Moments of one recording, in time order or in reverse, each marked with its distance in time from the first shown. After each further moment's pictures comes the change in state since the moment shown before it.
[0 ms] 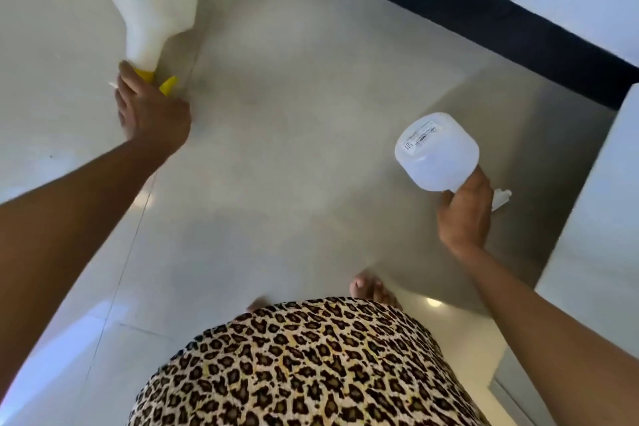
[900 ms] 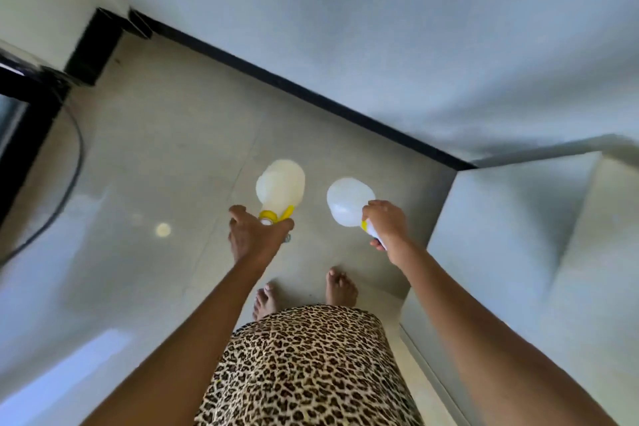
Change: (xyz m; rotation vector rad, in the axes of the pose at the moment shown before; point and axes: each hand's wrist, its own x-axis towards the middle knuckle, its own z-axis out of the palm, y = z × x) left_hand -0.220 0.123 -0.212 -0.271 -0.313 -0.363; right_hand -0.070 -0.145 -0.233 0.507 -0.569 0.437
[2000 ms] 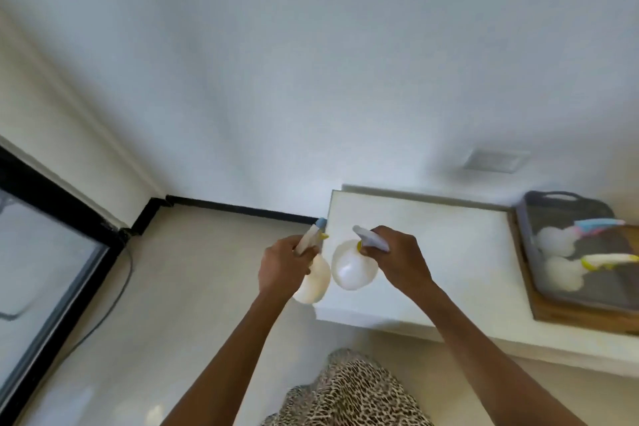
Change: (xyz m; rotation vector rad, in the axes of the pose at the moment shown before) left_hand -0.603 0.034 -0.124 -0.049 -0.164 0.789; right_hand -0.484 0.189 -0.389 -0.087 0.264 -0.938
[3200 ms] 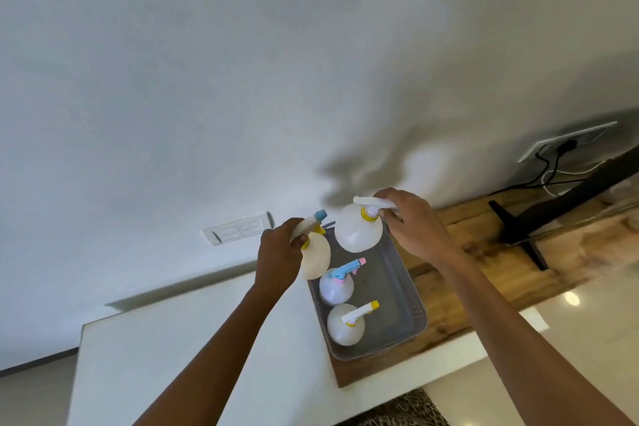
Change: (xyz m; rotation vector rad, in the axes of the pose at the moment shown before) left_hand 0.073 0.360 0.506 0.197 -0.277 0.509; right_hand 0.087 0.333 -0.513 -0.288 0.356 0.172
